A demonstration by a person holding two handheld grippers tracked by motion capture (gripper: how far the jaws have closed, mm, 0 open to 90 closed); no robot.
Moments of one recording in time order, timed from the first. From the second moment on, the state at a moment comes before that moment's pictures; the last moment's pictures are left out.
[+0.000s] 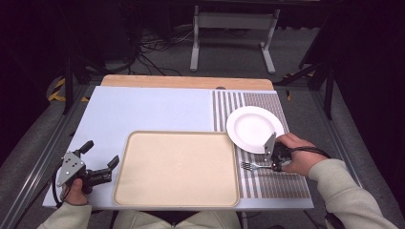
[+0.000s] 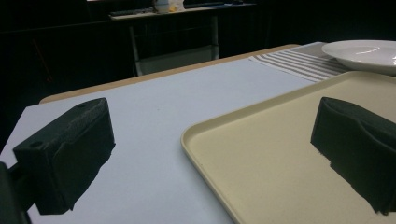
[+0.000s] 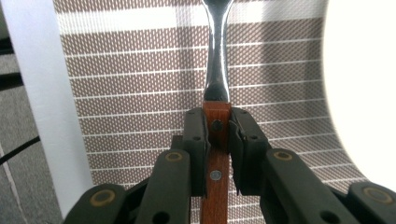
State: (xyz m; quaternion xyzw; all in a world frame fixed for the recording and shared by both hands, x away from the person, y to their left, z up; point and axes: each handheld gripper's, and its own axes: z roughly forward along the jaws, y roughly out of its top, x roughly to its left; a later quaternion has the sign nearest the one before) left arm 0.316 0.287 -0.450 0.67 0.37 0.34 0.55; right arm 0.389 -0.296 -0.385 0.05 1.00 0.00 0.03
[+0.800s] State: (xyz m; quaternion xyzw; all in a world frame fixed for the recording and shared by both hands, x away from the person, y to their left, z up) left arm 0.316 0.288 -0.450 0.67 0.37 0.34 0.55; right arm 0.390 -0.290 -0.344 0.20 0.97 0.11 0.05
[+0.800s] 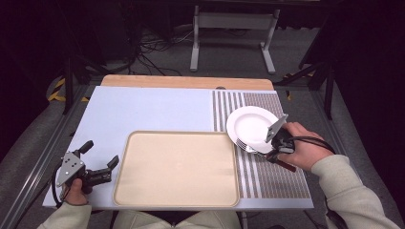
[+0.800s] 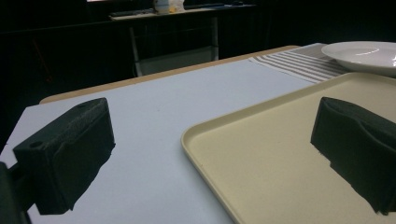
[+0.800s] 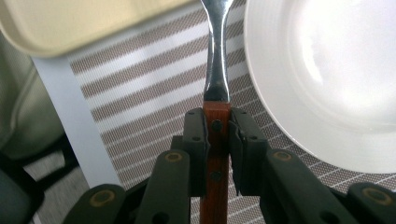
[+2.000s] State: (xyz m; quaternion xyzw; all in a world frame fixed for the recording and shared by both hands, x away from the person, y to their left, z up) left arm 0.316 0.288 -0.449 0.67 0.37 0.34 0.55; right arm 0.391 -0.228 -0.323 0.45 0.87 0.22 -0.03
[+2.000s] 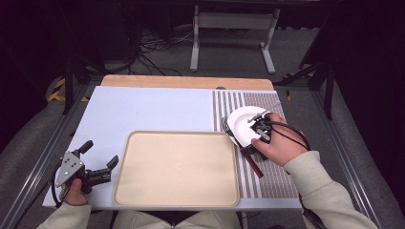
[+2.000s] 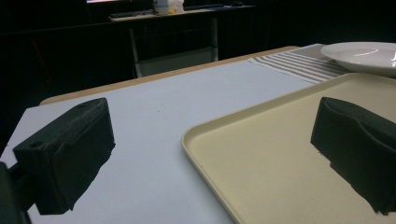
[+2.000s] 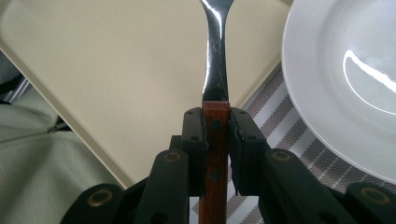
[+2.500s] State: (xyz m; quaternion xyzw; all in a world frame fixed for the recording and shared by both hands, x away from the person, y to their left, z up) left arm 0.316 0.289 -0.449 0.67 0.37 0.34 0.55; right arm 0.395 -0.193 -0.329 0.49 0.84 0.21 -0.05
